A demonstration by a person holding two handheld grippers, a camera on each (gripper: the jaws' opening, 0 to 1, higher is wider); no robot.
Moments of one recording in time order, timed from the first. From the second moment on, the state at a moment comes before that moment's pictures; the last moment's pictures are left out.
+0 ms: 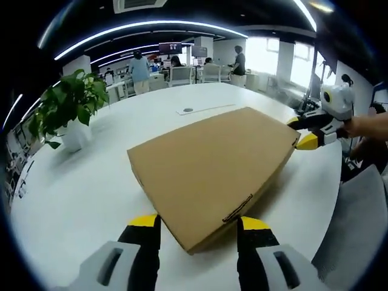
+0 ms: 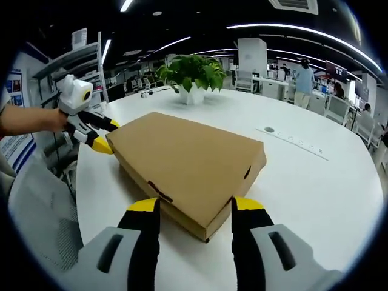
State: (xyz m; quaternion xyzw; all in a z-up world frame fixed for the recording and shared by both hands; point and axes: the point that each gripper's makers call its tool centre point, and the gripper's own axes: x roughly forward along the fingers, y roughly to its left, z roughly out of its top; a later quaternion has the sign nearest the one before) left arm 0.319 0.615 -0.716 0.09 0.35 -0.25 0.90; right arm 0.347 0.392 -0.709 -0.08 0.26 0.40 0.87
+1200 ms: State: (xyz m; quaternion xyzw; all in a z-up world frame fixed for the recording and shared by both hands) left arm 0.271 0.656 -0.715 0.09 0.37 -0.28 0.88; right arm 0.276 0.430 -0.709 -0.09 0.25 0.41 0.87
